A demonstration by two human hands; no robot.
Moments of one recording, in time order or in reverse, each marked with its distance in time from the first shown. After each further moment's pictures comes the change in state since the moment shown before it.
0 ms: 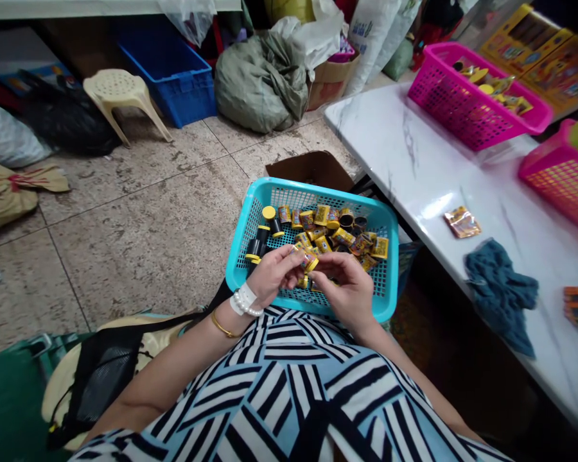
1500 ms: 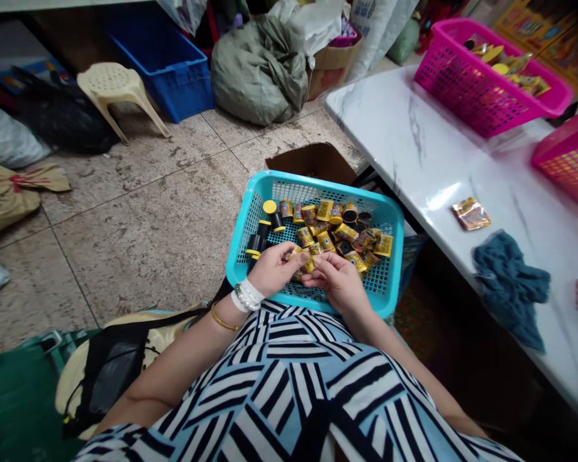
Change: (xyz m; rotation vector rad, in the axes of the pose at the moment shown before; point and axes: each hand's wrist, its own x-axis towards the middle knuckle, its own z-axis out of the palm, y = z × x) left_hand 0.008 -0.006 -0.016 0.625 0.000 0.213; right_hand 0.006 0.015 0.013 0.735 -0.044 0.786
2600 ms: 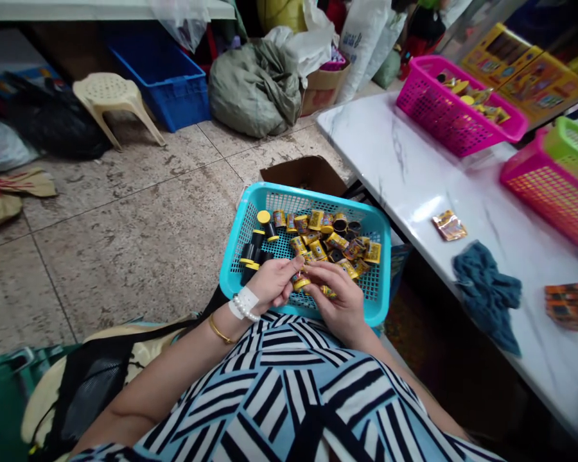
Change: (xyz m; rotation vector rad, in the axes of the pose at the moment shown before) left_hand -0.006 0.015 0.012 -0.431 -0.080 -0.410; right_hand -0.026 -0.003 -0.010 -0.896 -0.010 -0.854
